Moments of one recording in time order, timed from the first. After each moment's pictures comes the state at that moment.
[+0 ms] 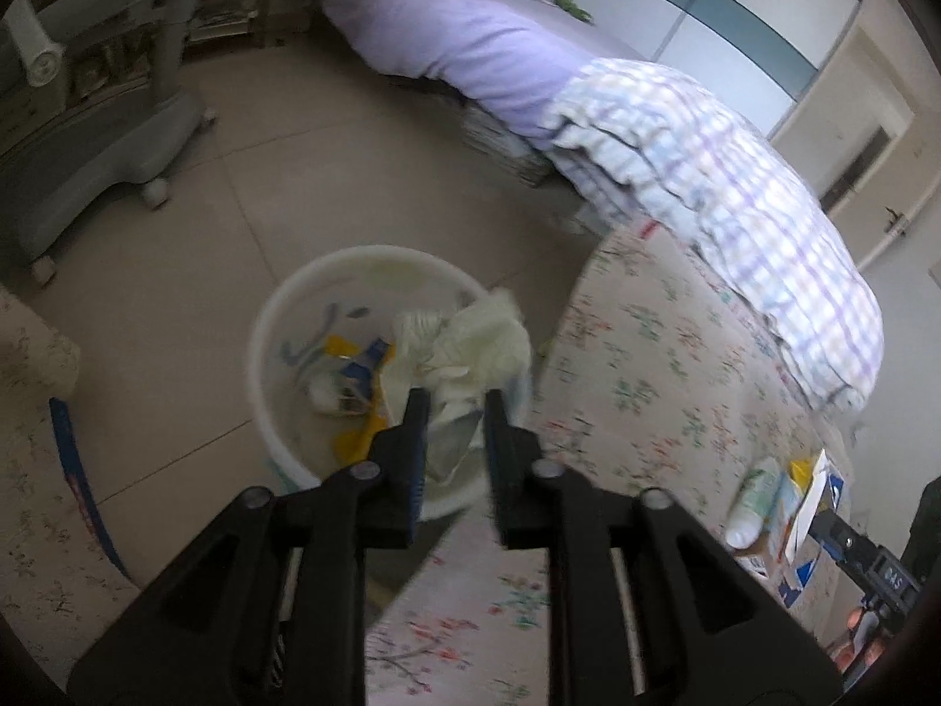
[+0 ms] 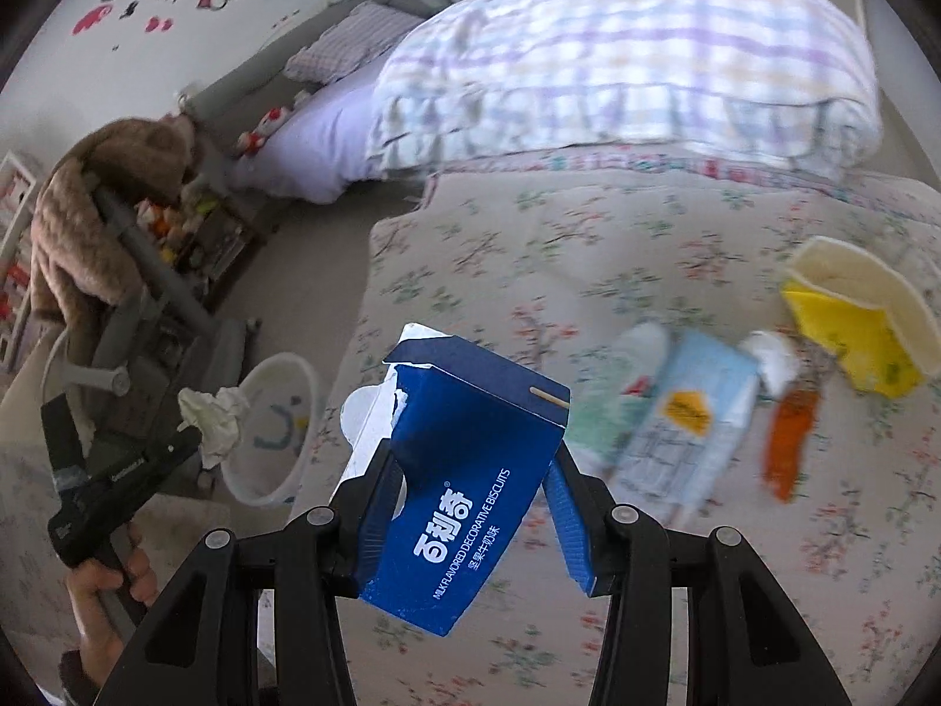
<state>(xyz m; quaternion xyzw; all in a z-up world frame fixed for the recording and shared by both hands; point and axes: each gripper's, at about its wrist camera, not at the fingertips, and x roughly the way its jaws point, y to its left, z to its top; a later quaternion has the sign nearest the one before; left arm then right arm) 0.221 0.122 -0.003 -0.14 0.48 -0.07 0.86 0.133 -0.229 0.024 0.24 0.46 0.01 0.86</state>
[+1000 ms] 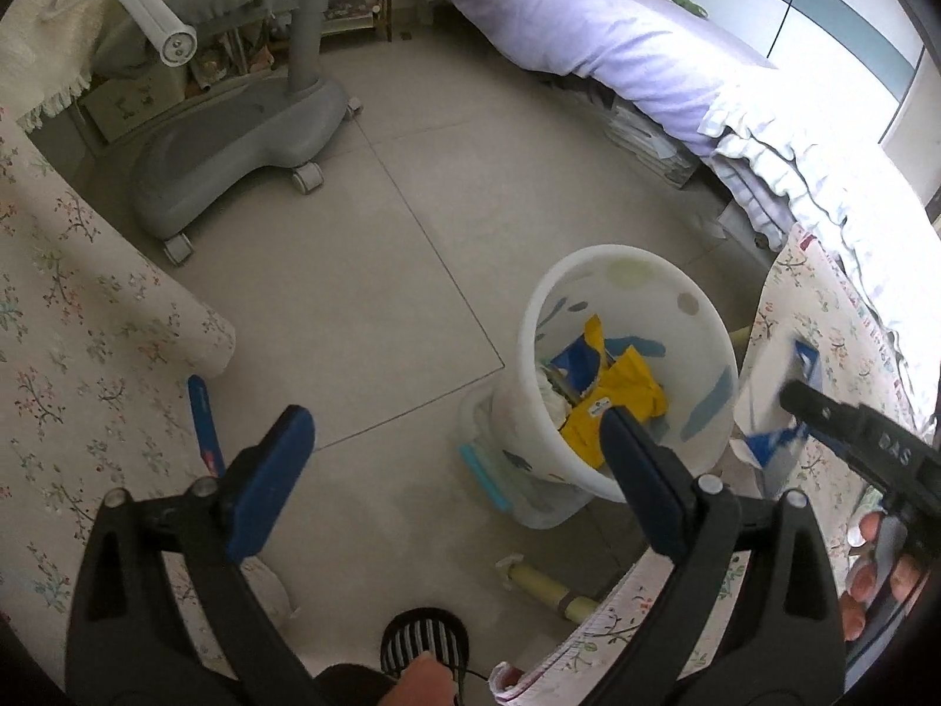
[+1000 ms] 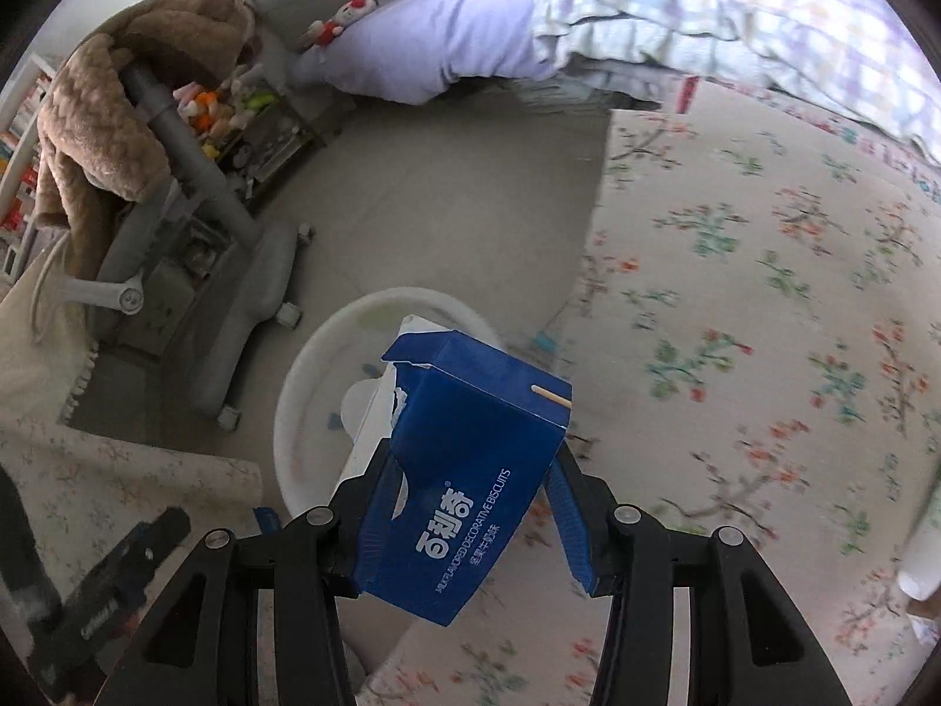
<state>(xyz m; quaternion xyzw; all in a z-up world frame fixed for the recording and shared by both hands) 0.206 0.206 -0.010 -0.08 0.50 0.07 0.86 0.263 -0.052 -0.020 0.19 0.52 0.10 0.83</state>
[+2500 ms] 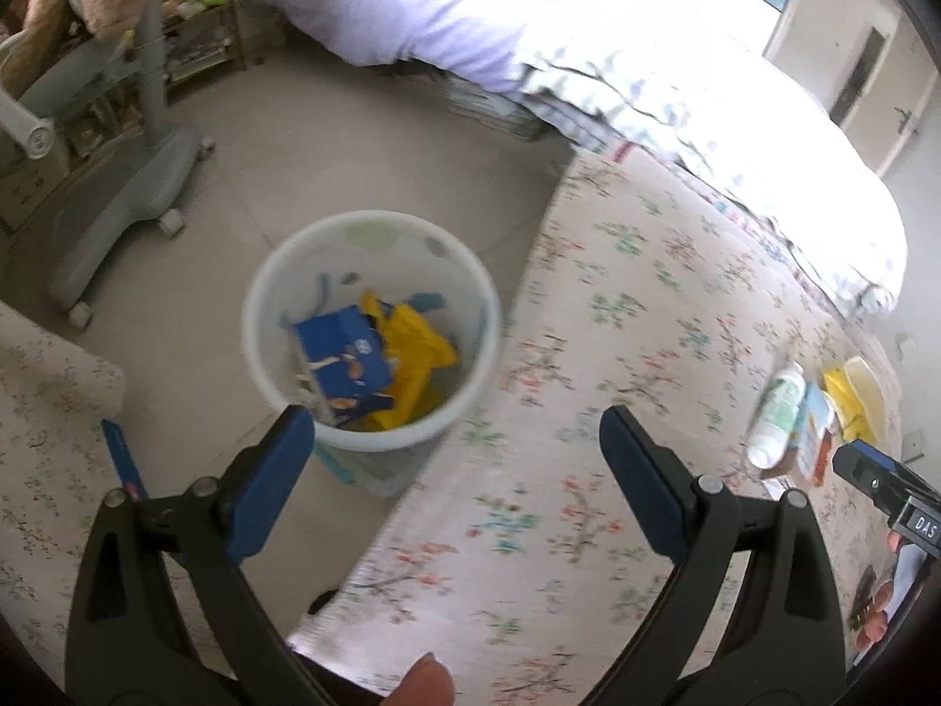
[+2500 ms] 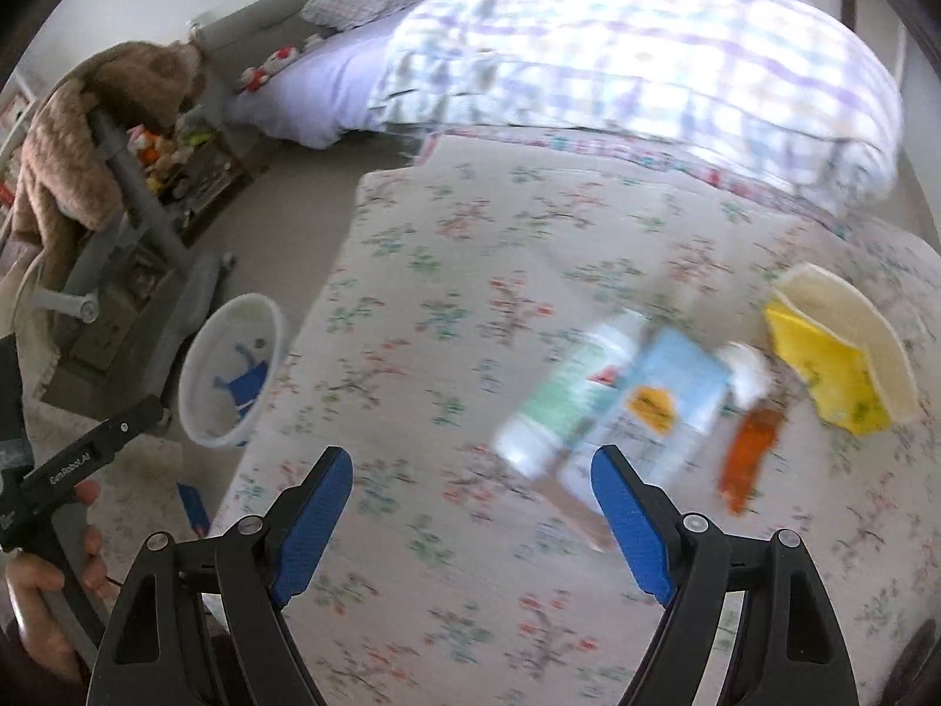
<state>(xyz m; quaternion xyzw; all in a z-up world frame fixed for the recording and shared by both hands) 0.186 0.061 0.013 -0.03 0.51 -0.07 0.86 0.116 -0.246 0.025 0.17 0.50 0.00 0.85</state>
